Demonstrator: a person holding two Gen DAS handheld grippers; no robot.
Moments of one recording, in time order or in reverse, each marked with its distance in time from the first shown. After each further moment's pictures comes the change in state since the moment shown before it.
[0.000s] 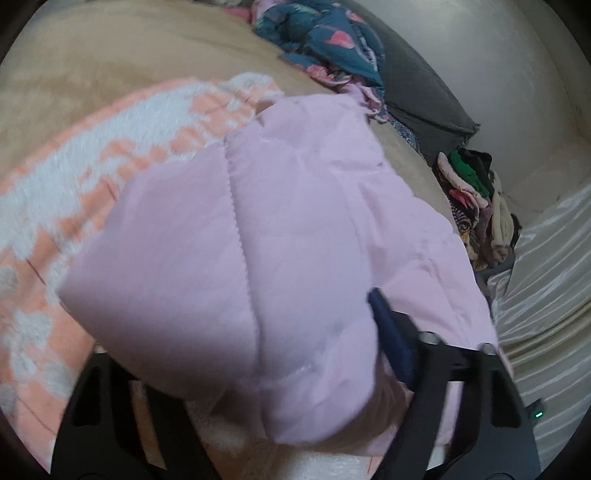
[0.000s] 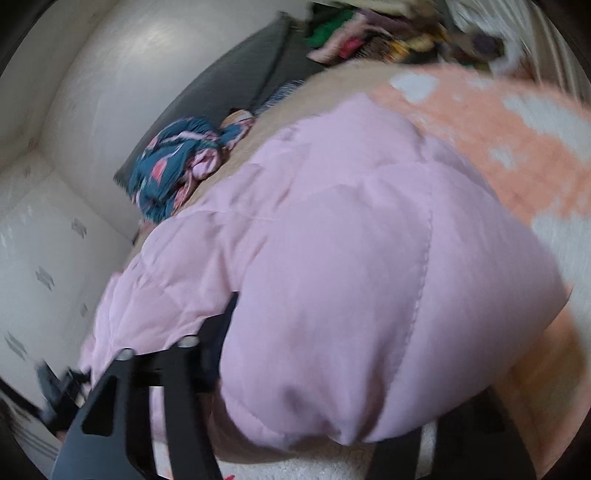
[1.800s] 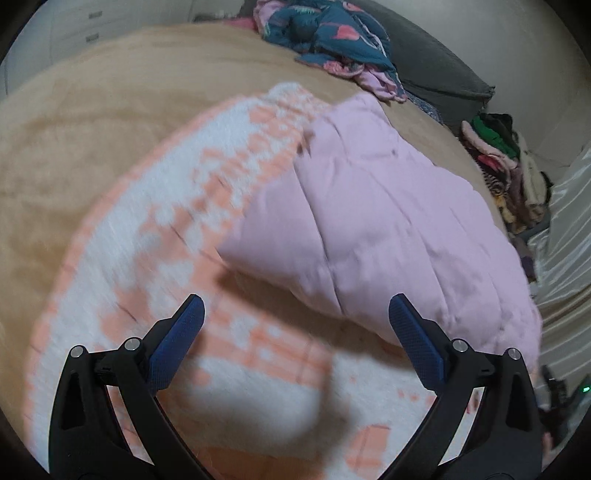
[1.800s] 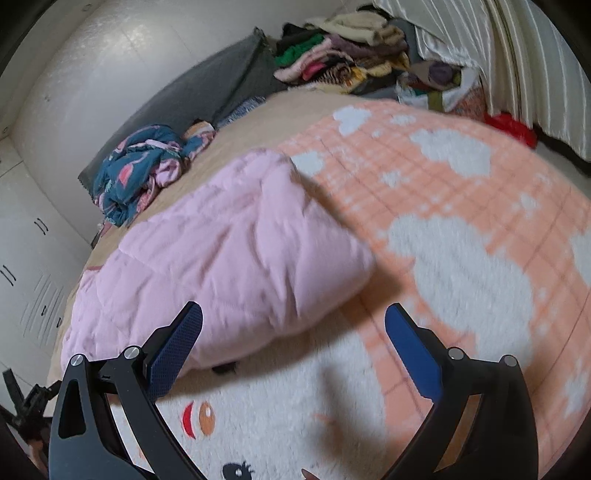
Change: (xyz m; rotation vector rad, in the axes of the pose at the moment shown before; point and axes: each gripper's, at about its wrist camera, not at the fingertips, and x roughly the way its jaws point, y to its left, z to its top) left arm -0.068 0.024 -0.024 0.109 0.056 0.170; right arm -0.079 -0.040 -0.031 0.101 -0.010 -0.161
